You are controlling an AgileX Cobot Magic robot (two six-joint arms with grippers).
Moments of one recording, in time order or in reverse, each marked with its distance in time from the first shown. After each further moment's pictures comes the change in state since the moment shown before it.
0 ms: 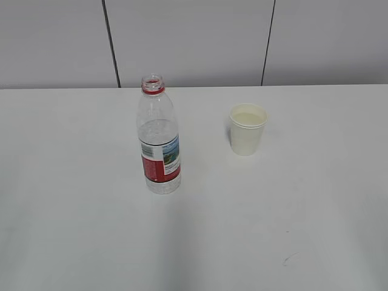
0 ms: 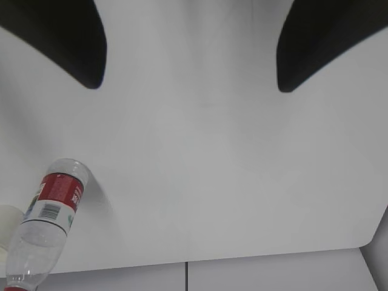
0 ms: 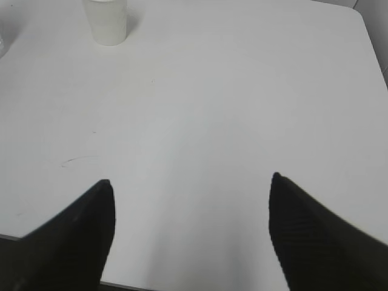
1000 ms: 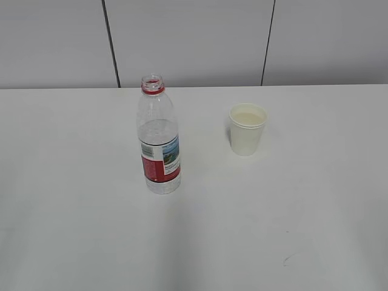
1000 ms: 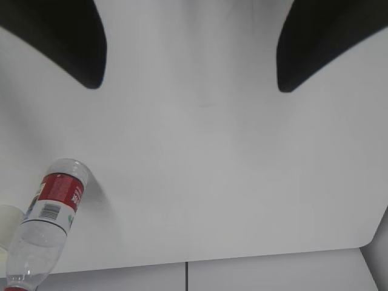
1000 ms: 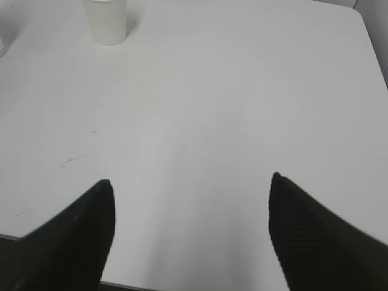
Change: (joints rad) left arm 0.000 0.000 0.000 0.000 0.000 0.000; right arm 0.000 0.000 0.000 0.000 0.000 0.000
